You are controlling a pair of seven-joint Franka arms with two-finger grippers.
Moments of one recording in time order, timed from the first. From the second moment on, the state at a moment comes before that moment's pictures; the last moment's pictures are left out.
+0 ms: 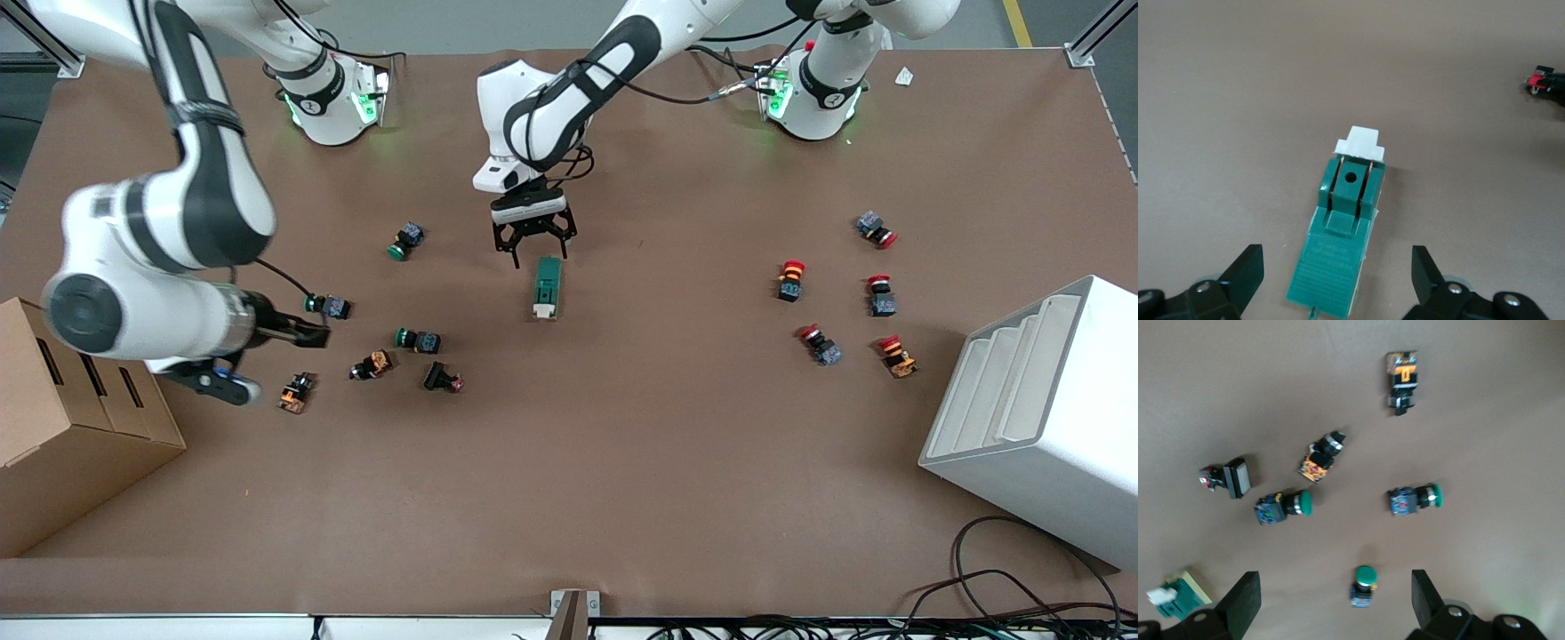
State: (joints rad) left arm -0.89 0.74 -0.33 -1.67 1.13 2.17 -2.09; right arm 0.24 0.42 -0.05 -1.51 0.12 1.62 0.57
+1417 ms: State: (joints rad) left arm -0.95 0.86 -0.33 -1.82 1.78 2.00 -2.52; right arm 0.62 0.75 -0.05 -1.44 0.31 1.90 1.71
